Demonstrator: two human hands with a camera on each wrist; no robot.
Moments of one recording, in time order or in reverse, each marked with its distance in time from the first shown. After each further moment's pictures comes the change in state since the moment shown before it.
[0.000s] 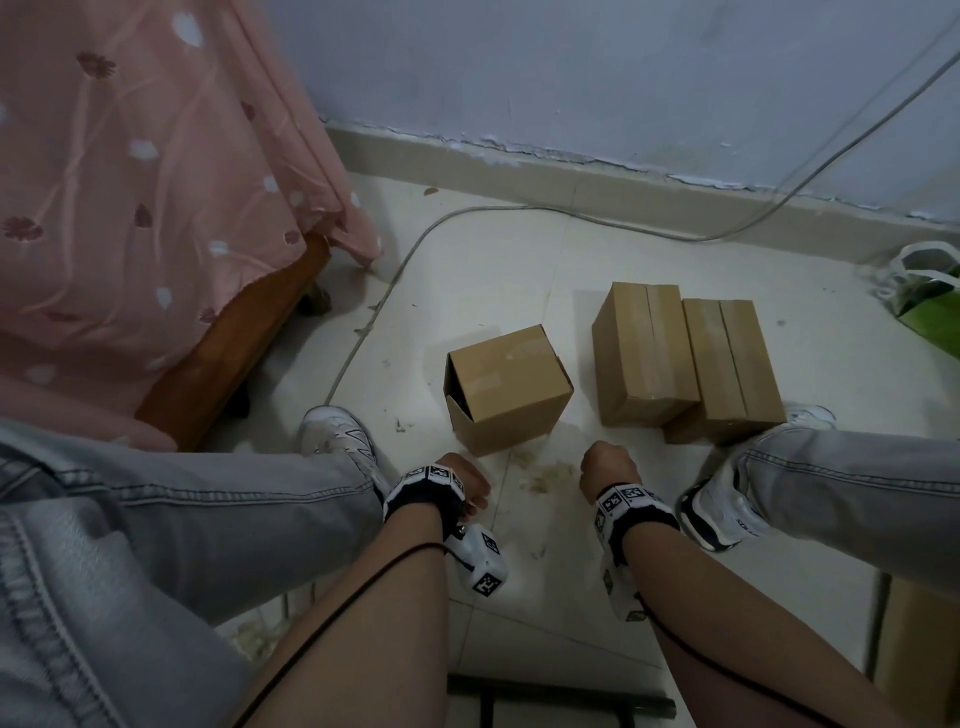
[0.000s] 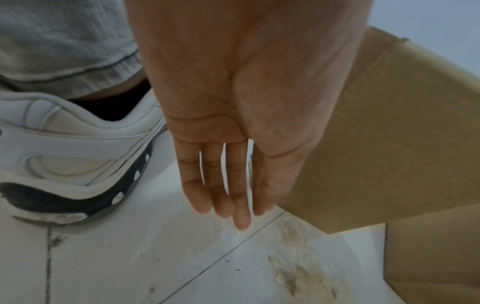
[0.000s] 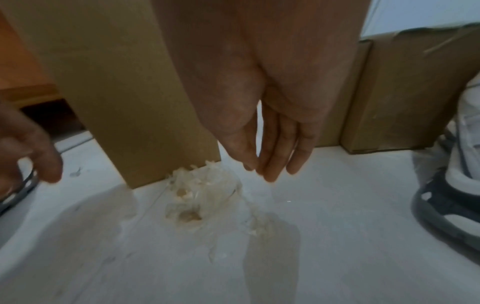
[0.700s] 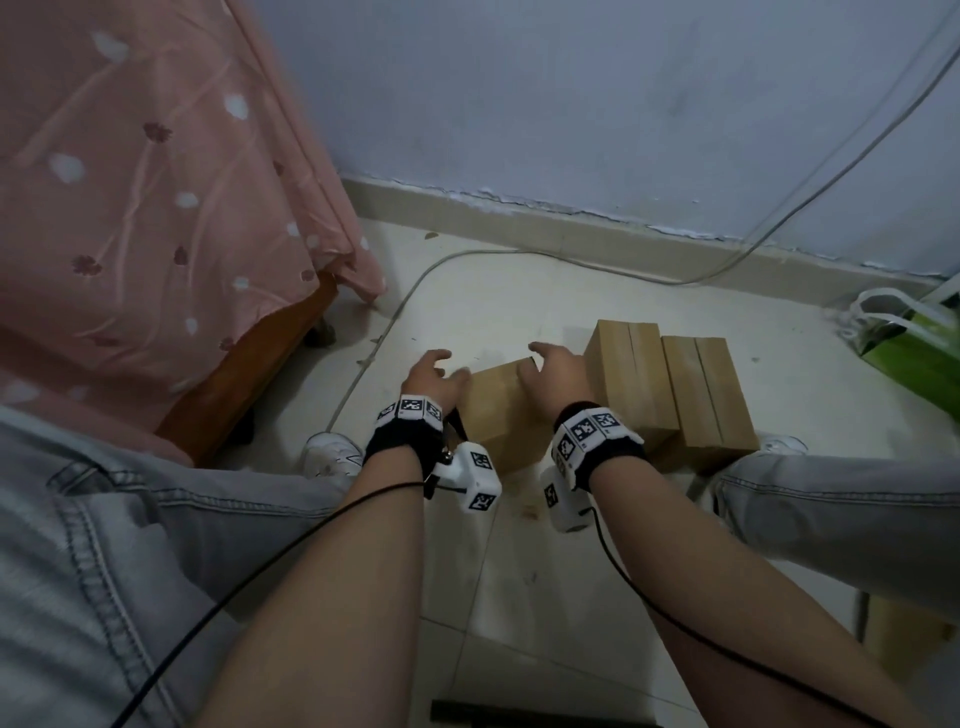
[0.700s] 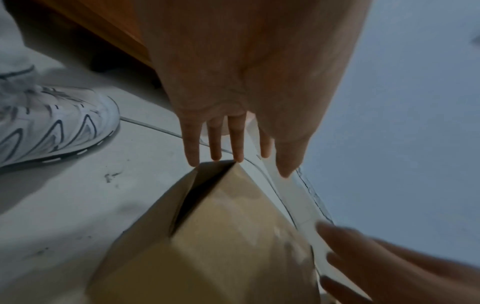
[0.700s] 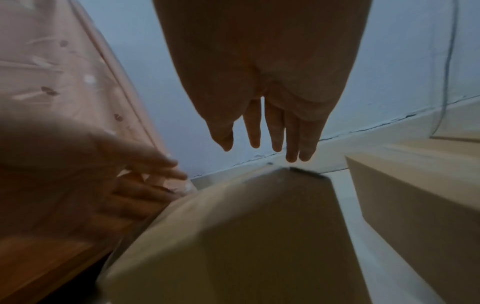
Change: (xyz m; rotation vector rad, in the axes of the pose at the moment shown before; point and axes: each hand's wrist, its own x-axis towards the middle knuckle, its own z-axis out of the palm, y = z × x) left_hand -0.076 0.104 -0.057 -0.148 0.607 0.475; right_hand -0.016 -0.096 -0.129 0.485 0.288 -0.286
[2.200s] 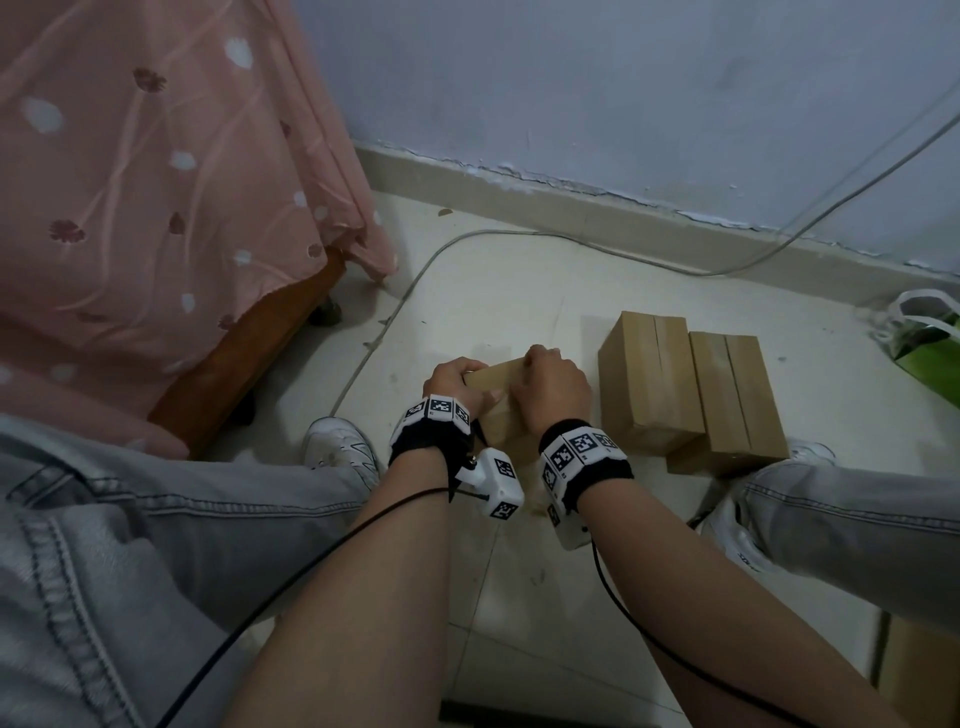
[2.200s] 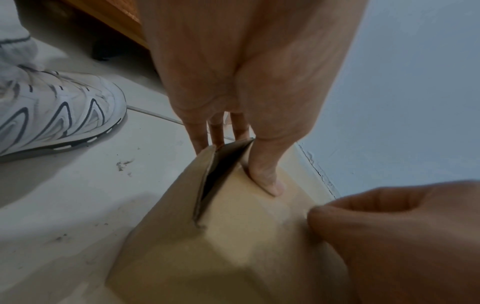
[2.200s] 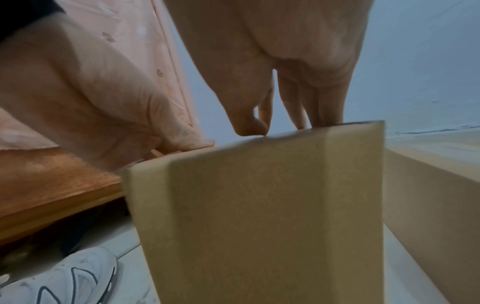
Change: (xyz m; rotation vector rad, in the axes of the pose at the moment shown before) left_hand 0.007 -0.019 0.018 0.040 -0.059 0.003; right_hand -0.004 -0.008 0.040 -0.369 0.064 -0.114
